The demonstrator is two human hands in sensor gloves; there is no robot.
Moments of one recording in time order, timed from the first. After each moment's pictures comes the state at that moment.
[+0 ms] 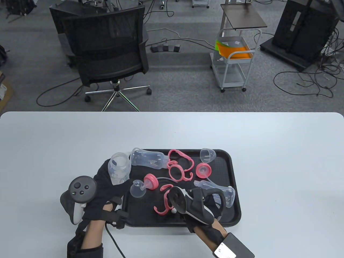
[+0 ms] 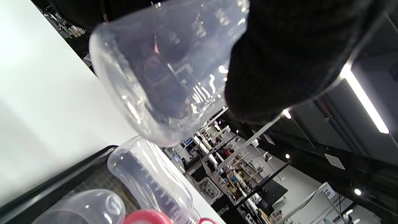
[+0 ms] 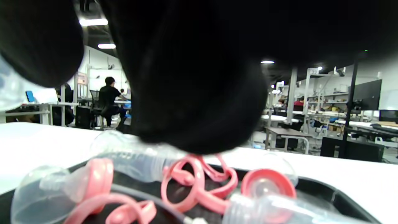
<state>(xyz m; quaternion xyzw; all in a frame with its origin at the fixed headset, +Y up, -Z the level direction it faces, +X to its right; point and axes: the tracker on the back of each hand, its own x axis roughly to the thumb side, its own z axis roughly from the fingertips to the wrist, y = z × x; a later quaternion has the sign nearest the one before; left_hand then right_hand) -0.253 -0.664 -0.312 0.11 0.04 0.42 0.90 0.033 -0.637 -0.297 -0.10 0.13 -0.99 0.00</state>
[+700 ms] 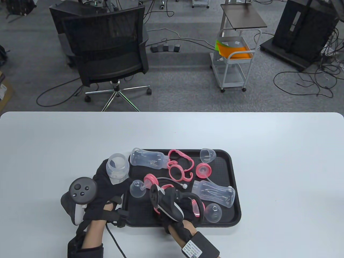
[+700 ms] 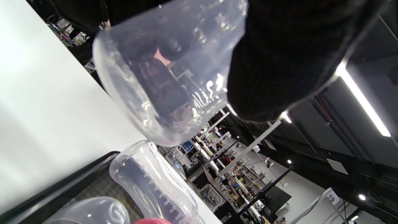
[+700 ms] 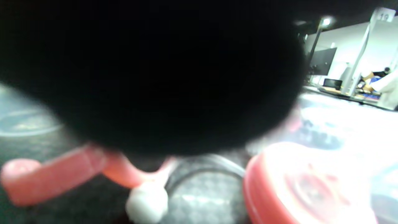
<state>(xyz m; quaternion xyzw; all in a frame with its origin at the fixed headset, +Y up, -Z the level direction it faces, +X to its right) -0.252 -0.668 -0.312 0.12 0.05 0.41 0.90 -0.016 -0.702 -0.322 0.01 0.01 -1.00 0.06</state>
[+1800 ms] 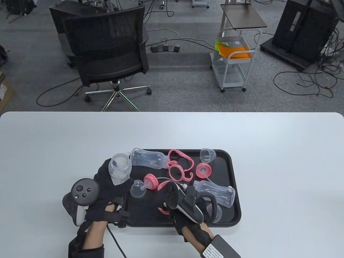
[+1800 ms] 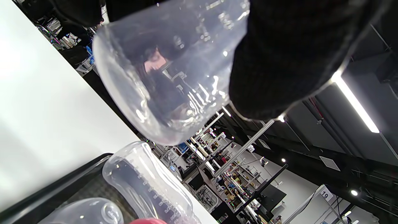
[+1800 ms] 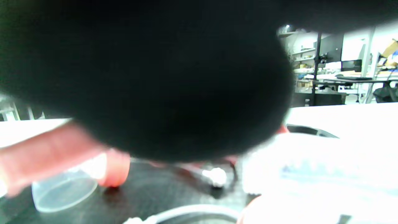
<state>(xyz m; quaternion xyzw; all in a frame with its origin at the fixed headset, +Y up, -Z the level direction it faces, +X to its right) -0.248 -0.666 -0.310 0.13 0.03 0.40 0.91 0.026 -0.642 -0.297 -0.03 0.05 -1.00 -0.05</state>
